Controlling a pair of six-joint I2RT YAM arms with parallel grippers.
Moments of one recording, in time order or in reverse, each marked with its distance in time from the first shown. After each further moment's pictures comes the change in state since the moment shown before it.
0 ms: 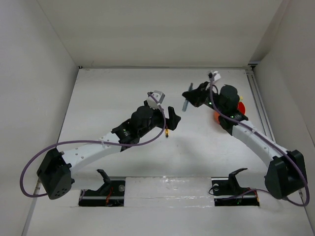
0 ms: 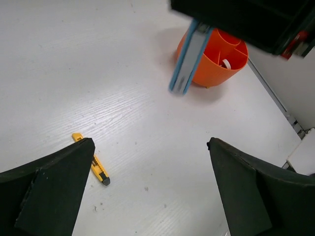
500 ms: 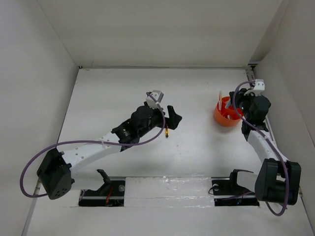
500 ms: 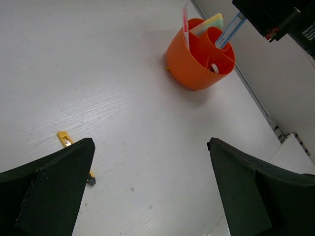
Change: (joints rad) left arm 0.002 0.000 0.000 0.007 0.005 -0.077; right arm -0.555 -0.111 -0.248 0.116 0.135 -0.233
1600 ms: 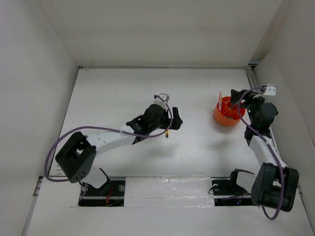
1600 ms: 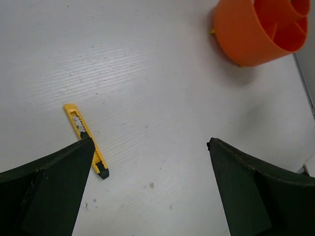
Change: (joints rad) left arm 0.039 0.232 0.022 0.003 0.049 -0.069; right arm -0.120 -0.026 -0.097 0.214 -0.023 0.050
